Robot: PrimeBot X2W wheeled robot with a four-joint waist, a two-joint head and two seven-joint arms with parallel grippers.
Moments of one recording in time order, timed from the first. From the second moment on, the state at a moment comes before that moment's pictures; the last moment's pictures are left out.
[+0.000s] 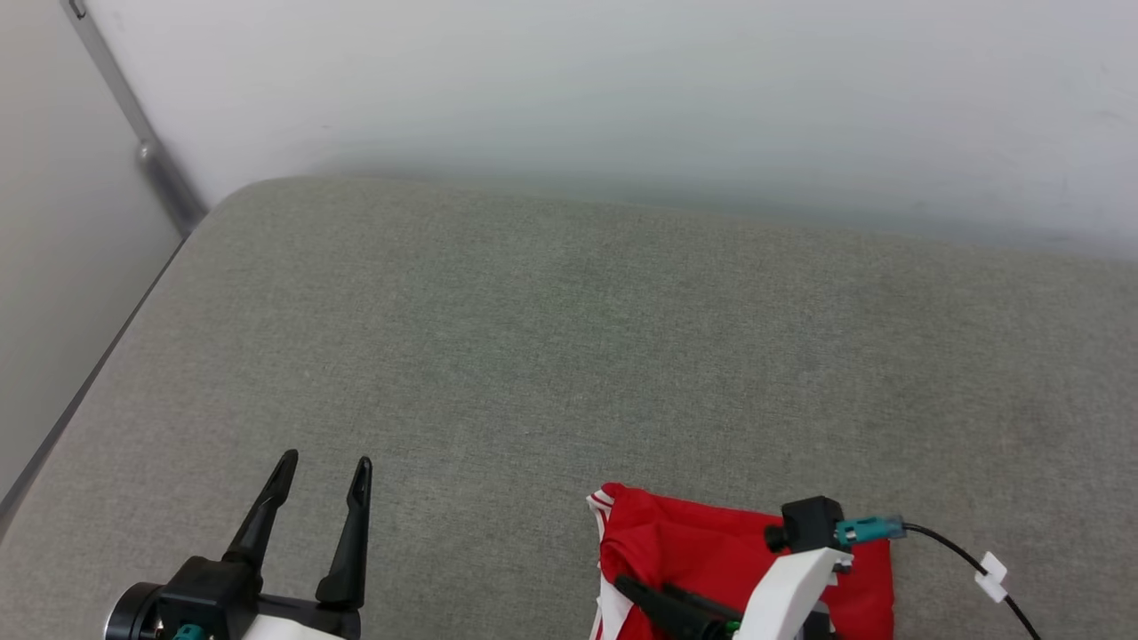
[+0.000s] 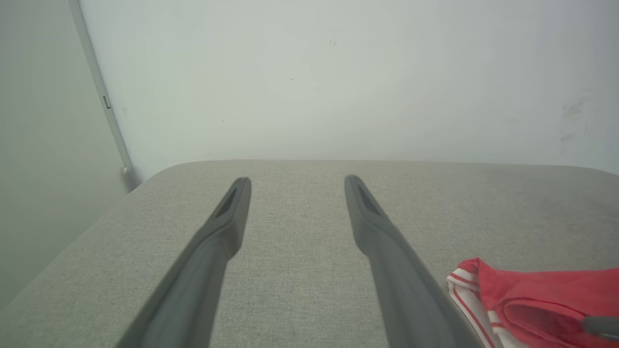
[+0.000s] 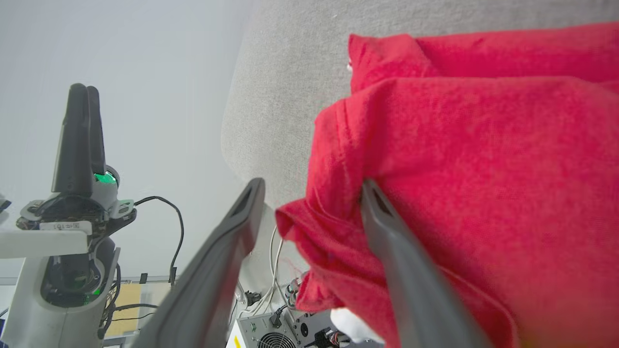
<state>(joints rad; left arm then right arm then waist) 0.12 0.18 -0.05 -0.05 -0.21 -0.13 -0.26 -0.06 -0.05 0.37 0.26 0.96 0.13 0.48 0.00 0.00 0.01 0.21</state>
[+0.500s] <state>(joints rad) 0.12 0.17 -0.05 -0.05 -0.21 -0.13 -0.26 -0.18 -0.17 0.23 0.08 0.51 0.13 0.35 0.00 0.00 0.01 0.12</state>
